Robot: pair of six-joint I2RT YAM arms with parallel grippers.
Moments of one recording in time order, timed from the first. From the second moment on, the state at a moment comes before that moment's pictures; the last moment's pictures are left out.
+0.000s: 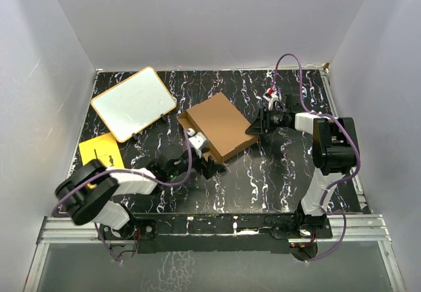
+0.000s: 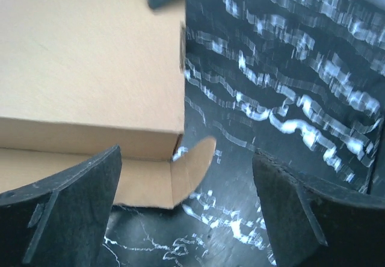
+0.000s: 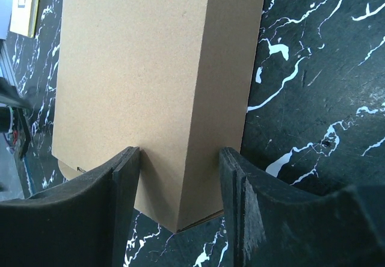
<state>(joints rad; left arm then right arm) -0.83 1.50 0.40 0.84 0.24 -0.09 0.00 1.88 1.05 -0.08 -0.98 -0.05</state>
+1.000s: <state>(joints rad) -0.30 1.73 0.69 0.44 0.33 -1.15 0.01 1.90 1.07 -0.10 -0.98 -0.06</state>
